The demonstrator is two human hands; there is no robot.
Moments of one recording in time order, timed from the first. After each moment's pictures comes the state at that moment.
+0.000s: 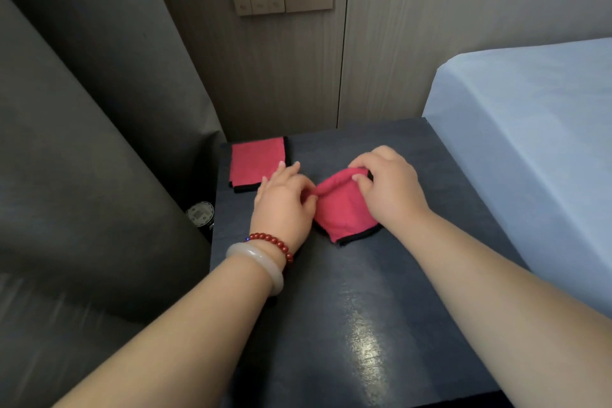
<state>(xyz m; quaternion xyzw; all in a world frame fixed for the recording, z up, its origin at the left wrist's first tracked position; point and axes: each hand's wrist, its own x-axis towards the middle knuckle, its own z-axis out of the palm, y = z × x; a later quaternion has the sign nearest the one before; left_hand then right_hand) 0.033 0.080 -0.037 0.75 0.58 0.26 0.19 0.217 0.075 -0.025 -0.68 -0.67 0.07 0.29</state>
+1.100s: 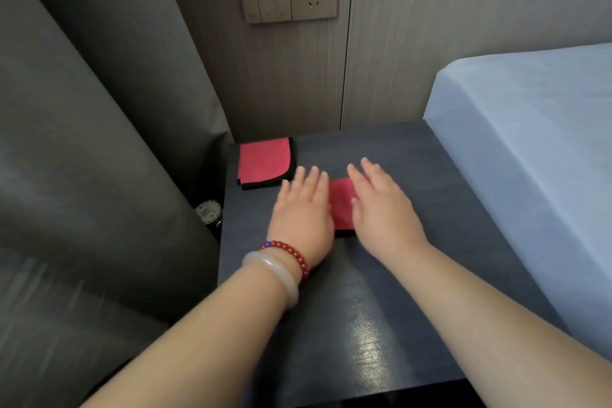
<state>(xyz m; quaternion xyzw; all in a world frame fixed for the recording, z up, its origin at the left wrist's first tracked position) 0.049 0.049 -0.031 0.82 0.57 0.10 0.08 0.191 0.025 -0.031 -0.70 -0.69 0.07 0.19</state>
